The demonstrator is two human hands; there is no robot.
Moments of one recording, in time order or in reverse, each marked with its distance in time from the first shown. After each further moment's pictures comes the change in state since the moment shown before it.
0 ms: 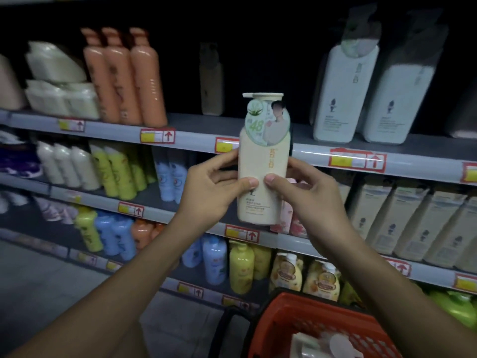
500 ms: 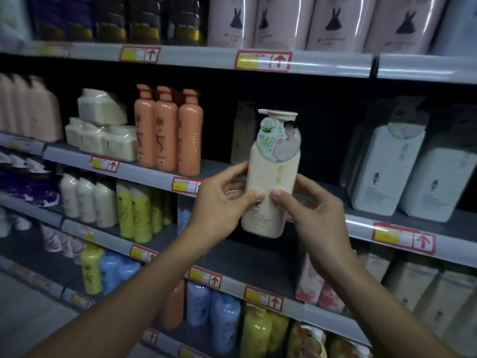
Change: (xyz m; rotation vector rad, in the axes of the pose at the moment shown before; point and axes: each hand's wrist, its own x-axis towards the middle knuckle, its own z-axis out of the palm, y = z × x) left_hand 0.077 0.023 -0.069 0.047 0.103 0.141; right_hand 0.070 -0.039 0.082 -0.032 0.034 -0.172
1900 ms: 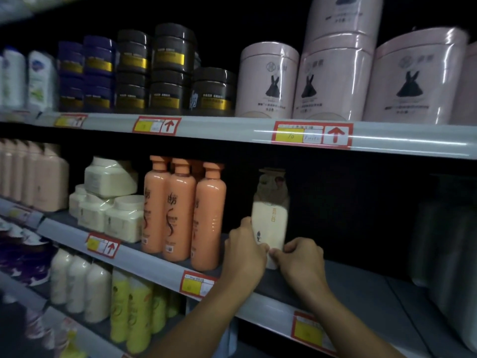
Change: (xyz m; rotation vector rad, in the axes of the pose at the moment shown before) left_hand 0.175 -0.095 -0.017 0.698 0.163 -0.139; right_hand 0.192 0.093 0.110 -0.581 0.050 0.184
